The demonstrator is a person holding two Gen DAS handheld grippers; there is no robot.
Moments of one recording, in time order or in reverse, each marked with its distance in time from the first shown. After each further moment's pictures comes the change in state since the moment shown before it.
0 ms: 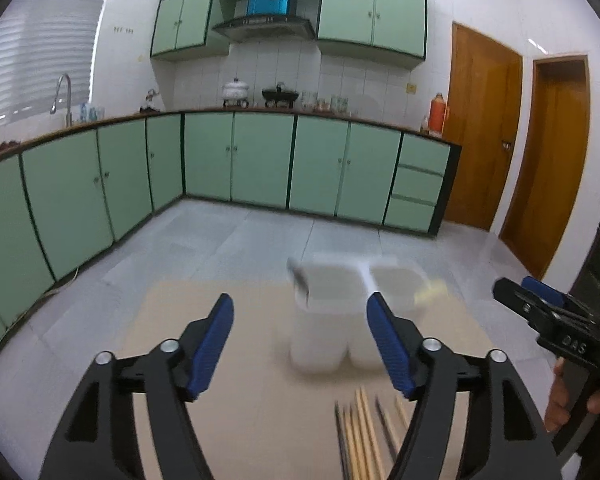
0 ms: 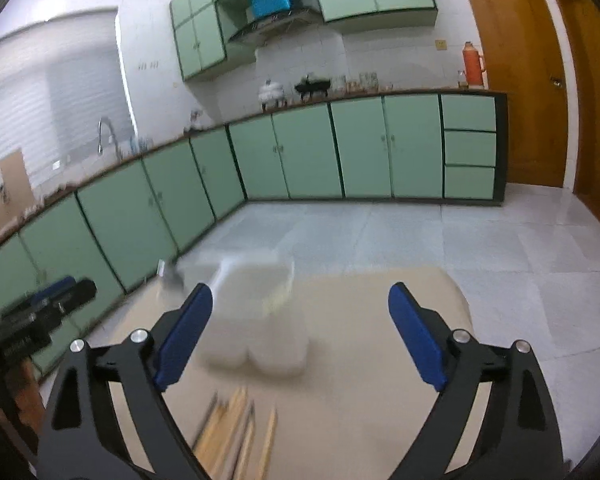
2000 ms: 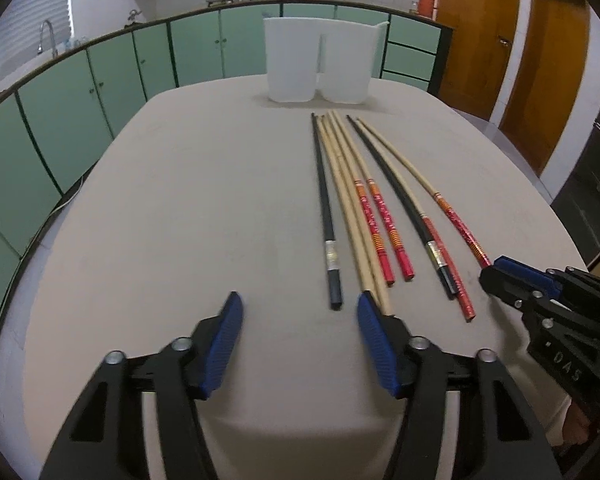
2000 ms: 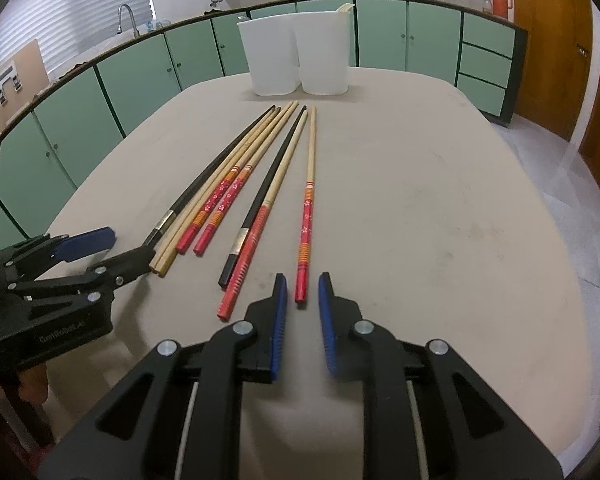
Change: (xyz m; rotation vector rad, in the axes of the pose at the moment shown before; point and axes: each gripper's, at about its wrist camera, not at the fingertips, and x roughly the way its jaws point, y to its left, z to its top) left arm -0.069 -0.033 -0.208 0.081 0.371 0.020; right arm -0.085 0.055 -0.210 -0.098 0.361 -0.003
